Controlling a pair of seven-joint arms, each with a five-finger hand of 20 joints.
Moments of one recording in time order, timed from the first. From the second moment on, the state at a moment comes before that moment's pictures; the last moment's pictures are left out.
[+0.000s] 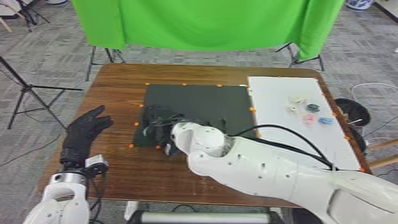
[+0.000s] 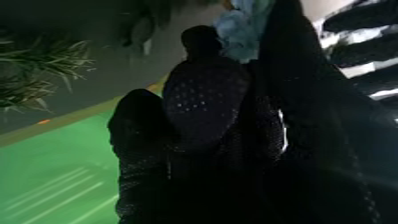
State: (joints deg) left arm 117.7 -60.8 -93.4 -107.2 54.2 11.7 16.6; right arm -45.0 -74.3 12.7 -83.1 -108.6 2.9 22.2
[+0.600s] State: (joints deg) left arm 117.8 -60.7 -93.3 -107.2 54.3 11.3 16.4; right arm -42.0 -72.9 14.5 -83.8 -108.5 -2.0 22.6
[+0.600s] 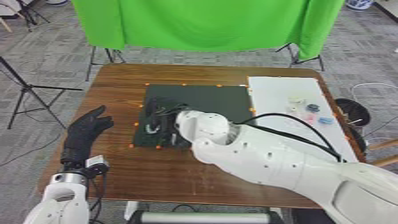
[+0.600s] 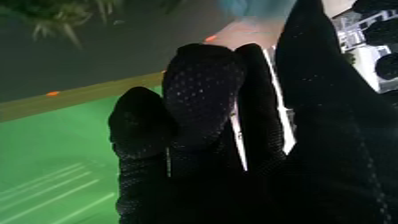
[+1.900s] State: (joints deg) left arm 120.6 -62.1 -94.8 -108.2 55.0 11.4 16.4; right arm -77.9 -30.8 71.7 -111.6 -108.2 -16.6 28.6
